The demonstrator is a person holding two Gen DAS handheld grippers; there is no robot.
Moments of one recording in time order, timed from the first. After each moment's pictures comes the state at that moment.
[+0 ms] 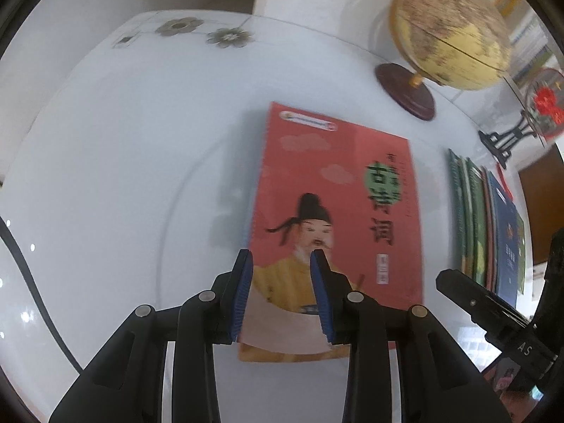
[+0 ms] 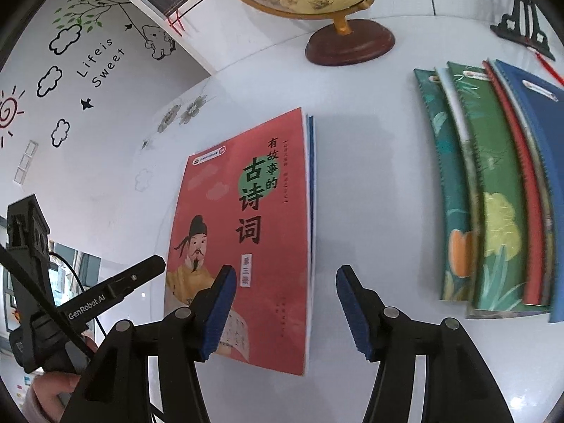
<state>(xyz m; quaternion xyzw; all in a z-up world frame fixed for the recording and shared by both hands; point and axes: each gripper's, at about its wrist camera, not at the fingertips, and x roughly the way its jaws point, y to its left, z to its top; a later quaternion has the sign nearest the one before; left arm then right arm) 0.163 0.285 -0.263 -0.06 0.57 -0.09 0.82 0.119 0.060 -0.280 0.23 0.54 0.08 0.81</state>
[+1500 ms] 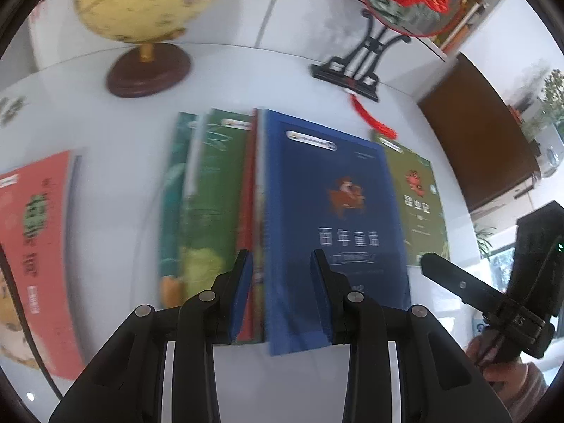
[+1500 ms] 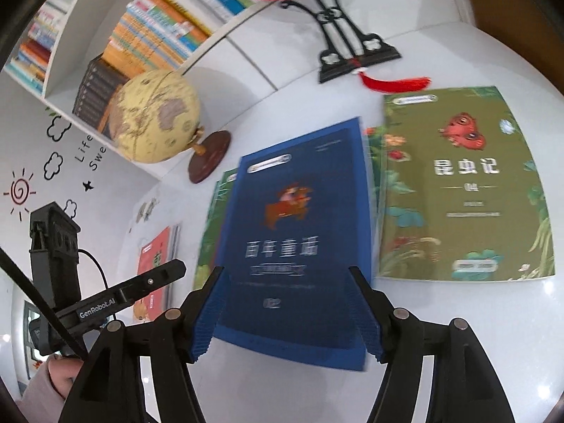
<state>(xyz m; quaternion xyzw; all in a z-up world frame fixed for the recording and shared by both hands) 0.120 -0.020 -0.247 -0.02 0.55 -0.28 0.79 0.014 -0.243 -0.256 0.32 0.46 0.03 0.83</state>
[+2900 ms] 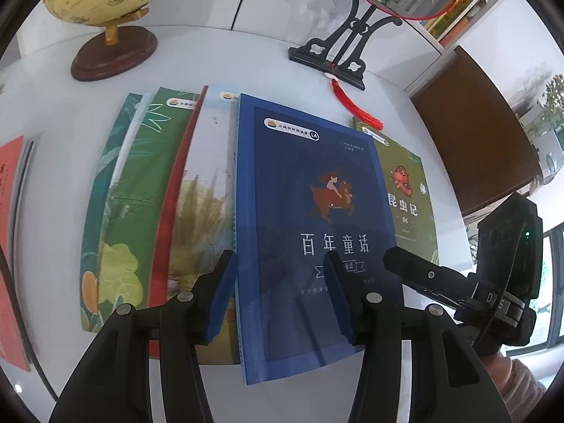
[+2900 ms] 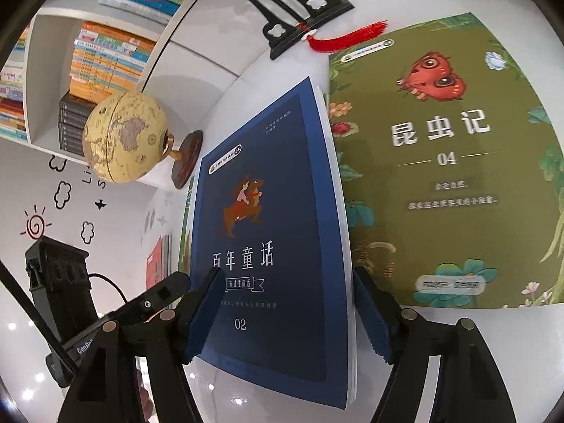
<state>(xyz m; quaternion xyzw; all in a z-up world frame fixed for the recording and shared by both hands) 0.113 -0.065 -0.265 -0.05 0.56 -0.28 0.78 0.020 -0.303 -0.312 0.41 0.48 0.06 0.77</state>
